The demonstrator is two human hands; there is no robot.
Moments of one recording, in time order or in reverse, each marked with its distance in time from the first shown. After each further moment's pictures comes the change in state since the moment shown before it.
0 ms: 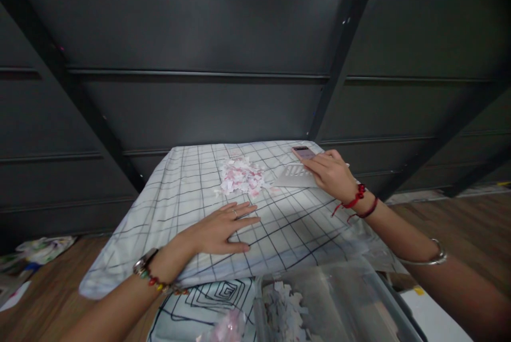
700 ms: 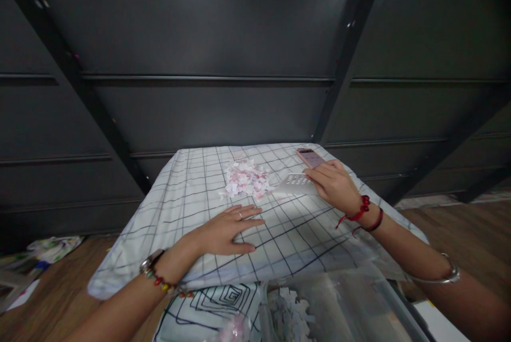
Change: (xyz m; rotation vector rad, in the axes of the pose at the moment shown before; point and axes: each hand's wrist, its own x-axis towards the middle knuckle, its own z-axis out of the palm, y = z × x) left_hand 0.000 0.000 0.002 -0.019 0.026 -0.019; right_hand -0.005 -0.018 0.001 0.069 0.055 0.010
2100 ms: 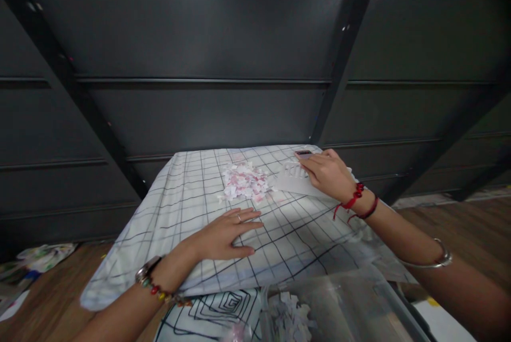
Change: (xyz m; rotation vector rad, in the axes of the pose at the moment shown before) left_hand 0.000 -0.002 0.001 -0.043 0.022 -0.009; right_hand 0.029 0.009 0.000 -0.090 -0.171 0.060
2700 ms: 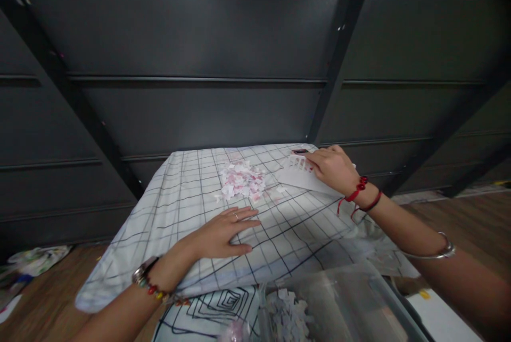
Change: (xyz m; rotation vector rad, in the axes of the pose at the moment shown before) left_hand 0.000 0.001 -0.001 0.011 0.003 -0.005; right_hand -0.007 0.018 -0.001 -0.031 -0.074 0.092
